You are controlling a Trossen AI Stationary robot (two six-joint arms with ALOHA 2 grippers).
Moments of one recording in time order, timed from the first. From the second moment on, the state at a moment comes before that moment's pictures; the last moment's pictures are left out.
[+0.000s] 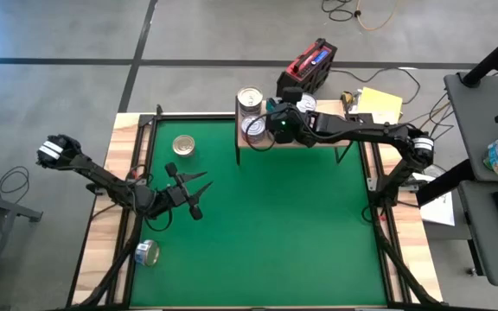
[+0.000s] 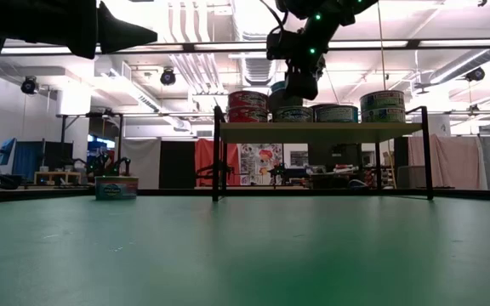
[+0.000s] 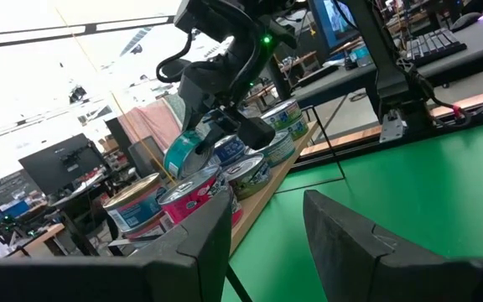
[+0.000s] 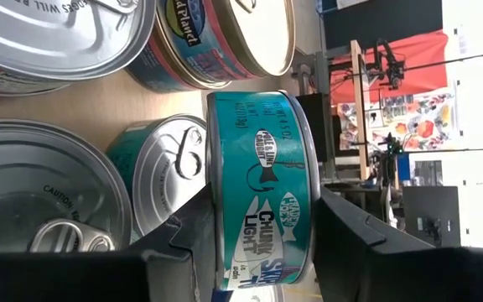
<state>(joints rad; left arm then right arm) -0.46 1.11 0.27 1.04 -0.96 0.60 -0.32 1.65 1.38 -0.39 0.76 -0.77</state>
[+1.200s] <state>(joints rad) -0.46 1.11 0.26 1.03 -0.96 0.60 -0.32 1.65 1.38 -0.41 0.76 -0.77</state>
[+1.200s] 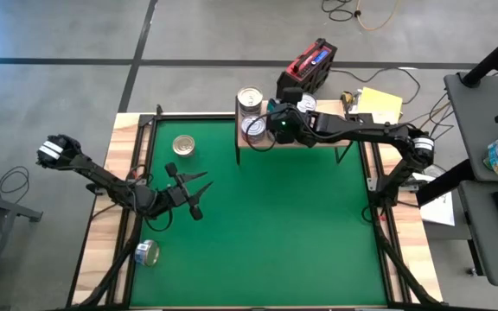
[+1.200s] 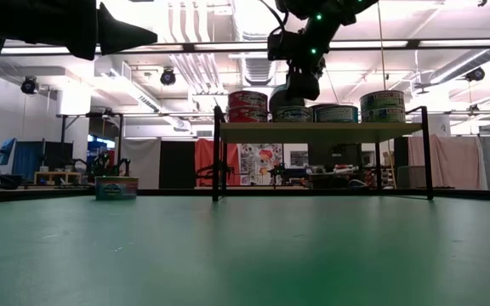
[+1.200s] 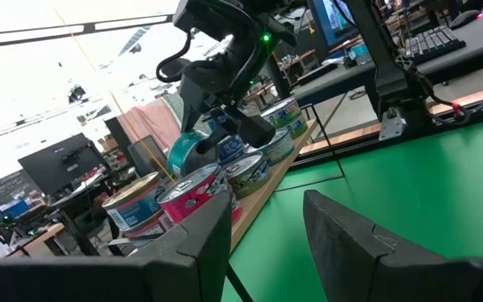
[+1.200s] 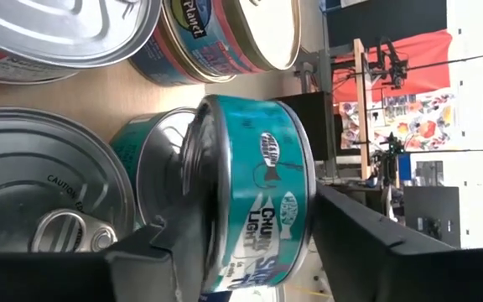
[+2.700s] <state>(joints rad) -0.46 1.11 0.26 1.03 -0.96 0.60 -0.32 1.65 1.38 -0.42 0.64 -0.75</state>
